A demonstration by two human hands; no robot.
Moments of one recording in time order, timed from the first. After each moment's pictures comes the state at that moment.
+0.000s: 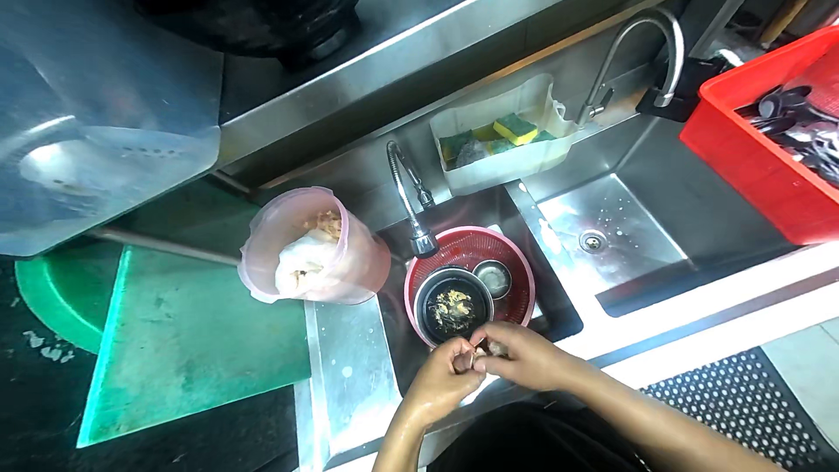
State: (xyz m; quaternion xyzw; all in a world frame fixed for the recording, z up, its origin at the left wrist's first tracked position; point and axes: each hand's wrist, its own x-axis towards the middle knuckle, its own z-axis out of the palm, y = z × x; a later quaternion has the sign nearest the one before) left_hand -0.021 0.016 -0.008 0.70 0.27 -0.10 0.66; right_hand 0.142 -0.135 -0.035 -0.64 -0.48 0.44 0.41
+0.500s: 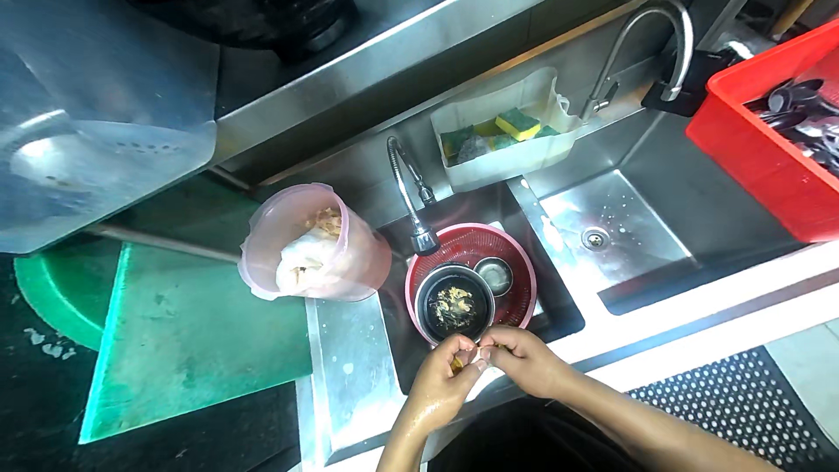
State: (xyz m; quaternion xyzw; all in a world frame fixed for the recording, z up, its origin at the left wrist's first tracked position) left_hand -0.027 0.010 -0.004 0.74 0.24 -0.02 0.63; right_hand 0.124 -0.139 -0.038 -0.58 -0.40 0.44 0.56
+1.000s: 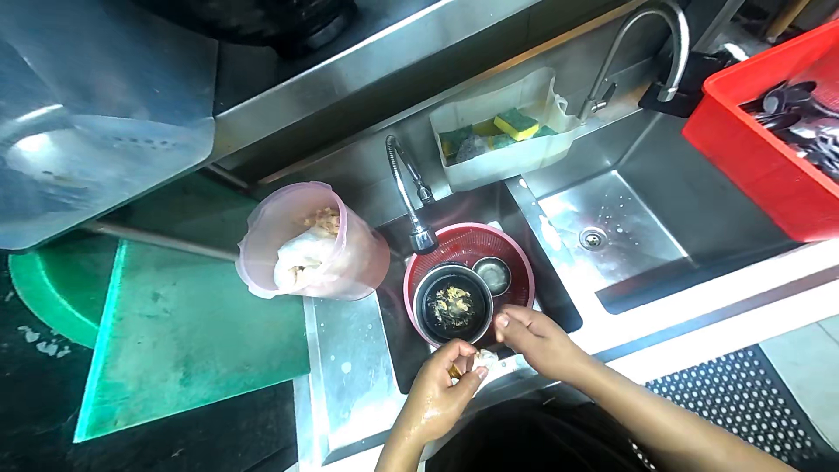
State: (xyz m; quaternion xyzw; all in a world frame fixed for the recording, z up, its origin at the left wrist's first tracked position) left_hand -0.034 0.005 0.003 0.75 0.20 0.01 0.63; right_hand 0.146 -0.143 -0.016 -0.60 -0.34 0.45 0.57
